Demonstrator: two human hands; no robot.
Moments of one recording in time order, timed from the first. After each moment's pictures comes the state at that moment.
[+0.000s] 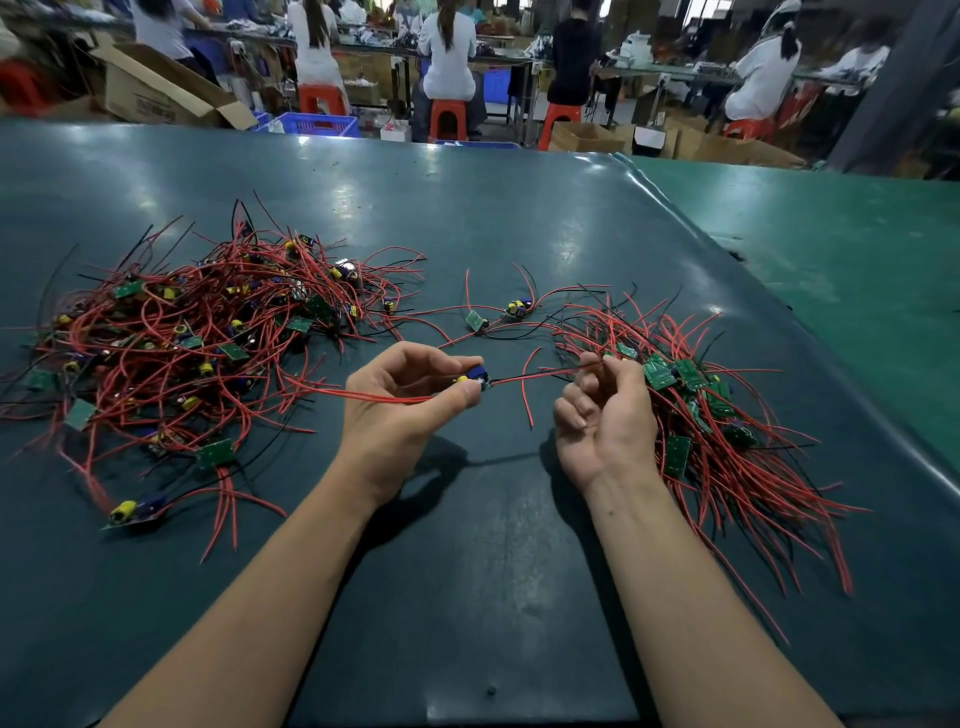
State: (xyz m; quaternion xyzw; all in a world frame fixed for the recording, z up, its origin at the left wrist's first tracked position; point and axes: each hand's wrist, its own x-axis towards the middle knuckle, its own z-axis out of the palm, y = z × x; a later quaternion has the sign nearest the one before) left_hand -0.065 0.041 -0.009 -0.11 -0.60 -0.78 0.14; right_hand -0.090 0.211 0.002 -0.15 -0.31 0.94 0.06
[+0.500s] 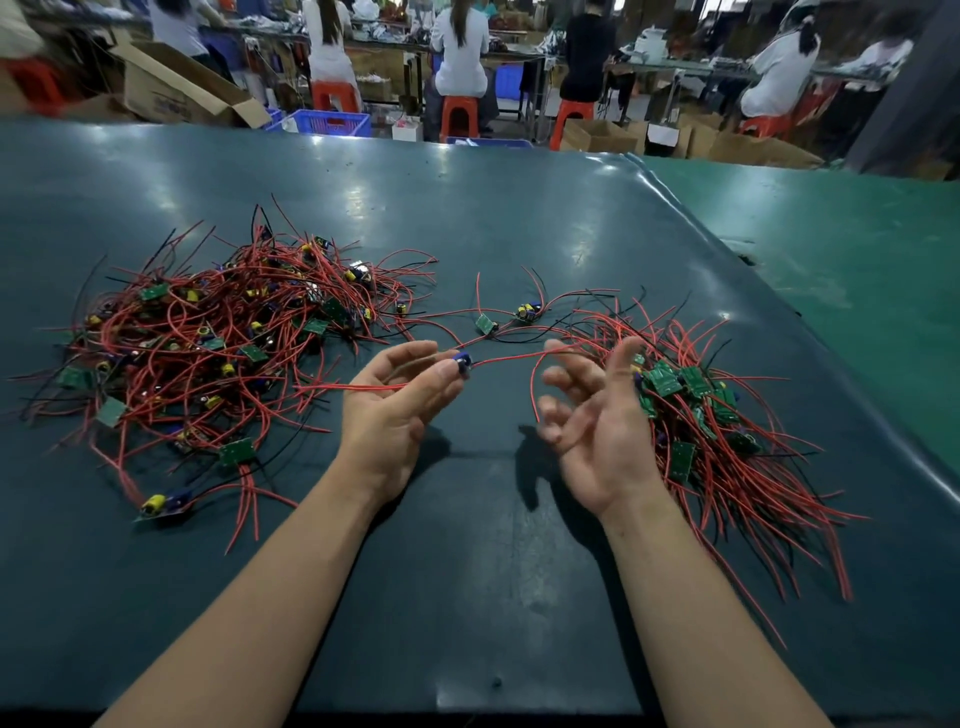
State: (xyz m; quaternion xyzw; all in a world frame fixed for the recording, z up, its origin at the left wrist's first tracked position) left_hand -0.072 0.032 -0.009 -0.02 -0.44 -0.89 0.09; right_hand -0.077 0.211 -0.001 0.00 -0.45 0.89 -0.05
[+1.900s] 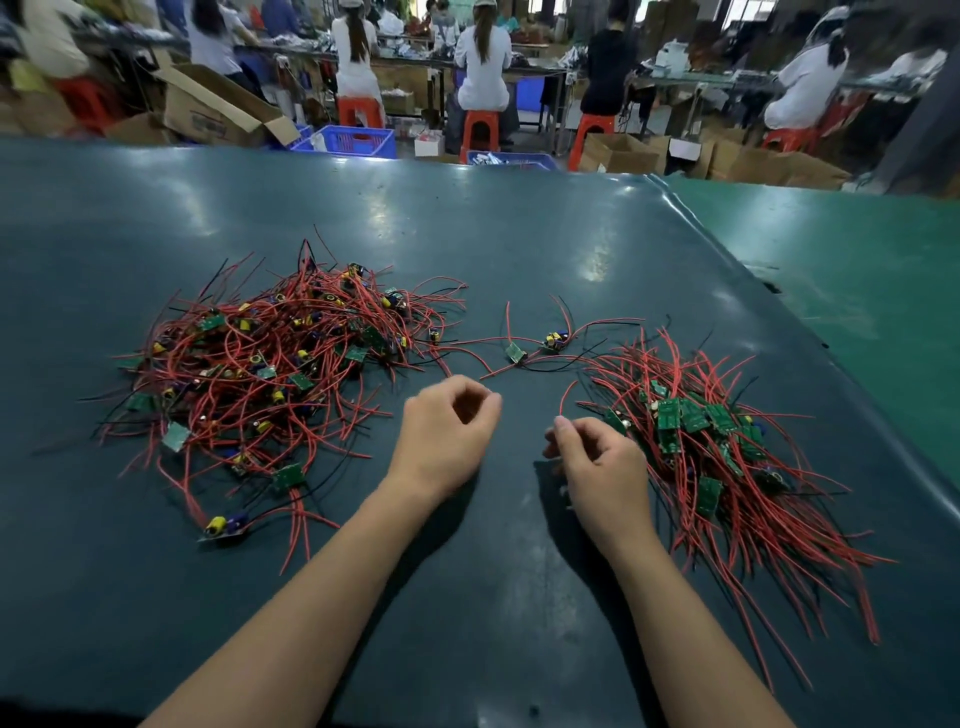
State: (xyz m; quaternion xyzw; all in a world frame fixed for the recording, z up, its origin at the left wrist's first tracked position) left_hand -0.084 0.031 0.007 0.02 -0.84 -0.51 0.16; right_hand -0.075 0.196 -0.029 -0.02 -0.80 0.57 0.15
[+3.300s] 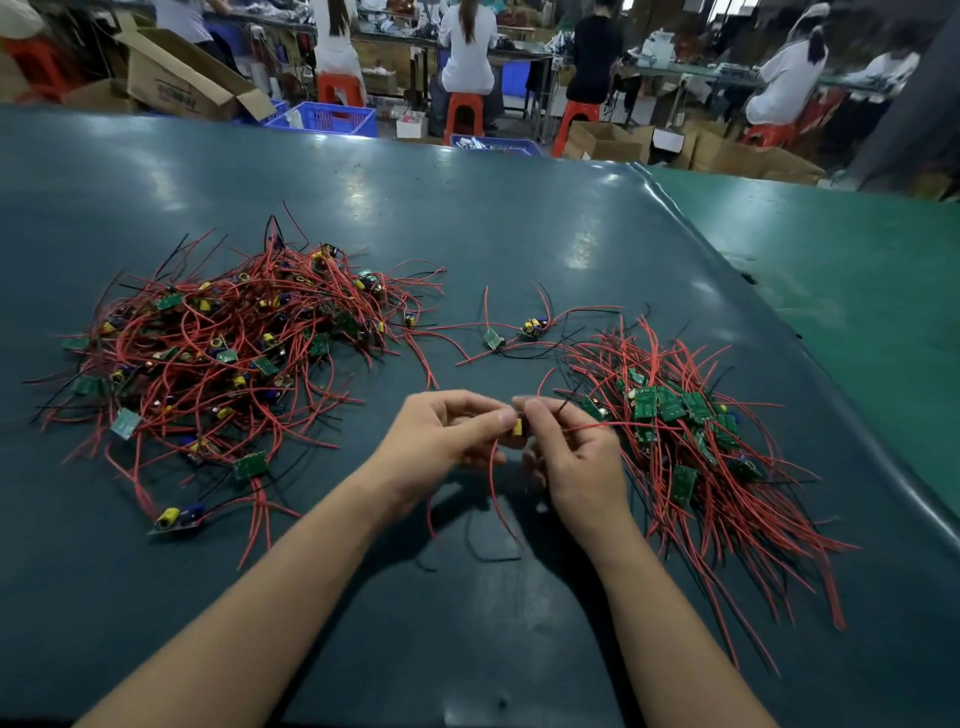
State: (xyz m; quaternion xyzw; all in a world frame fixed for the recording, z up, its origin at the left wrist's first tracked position) left_hand -0.064 0.041 0.010 -0.01 -0.66 -0.75 -0.09; right_hand -0.063 0.192 -0.014 0.06 -0.69 0.71 0.08
